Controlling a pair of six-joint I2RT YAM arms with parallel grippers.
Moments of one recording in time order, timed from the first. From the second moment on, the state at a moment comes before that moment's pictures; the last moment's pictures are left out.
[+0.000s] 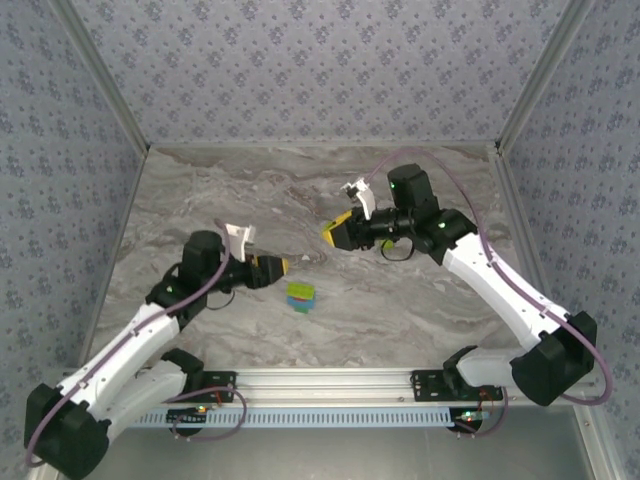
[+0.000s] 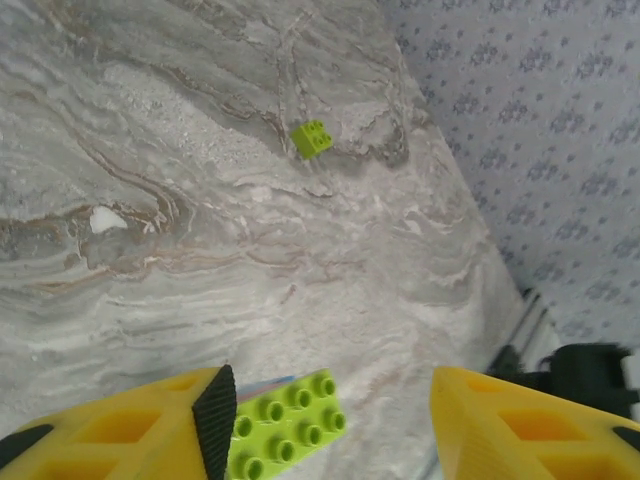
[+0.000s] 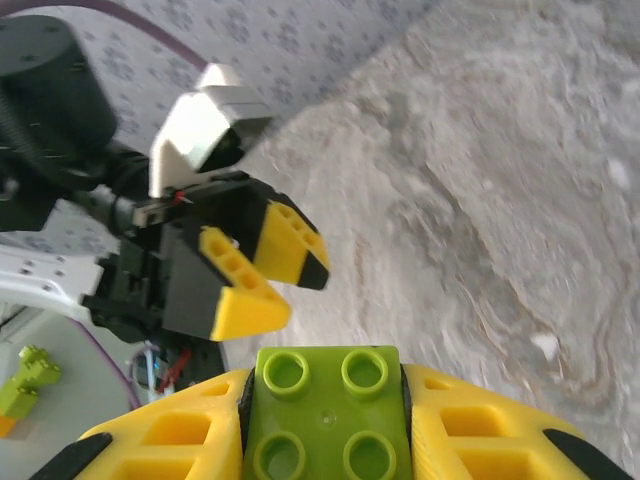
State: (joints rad) left arm -0.52 0.84 0.53 -0.18 0.48 -0.55; right arm 0.56 1.28 1.17 -0.50 -0.73 0.08
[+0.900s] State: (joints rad) left arm -0.68 0.65 0.22 0.15 0.37 -0.20; right arm 0.56 1.34 1.09 -0.54 -0.65 -0.02
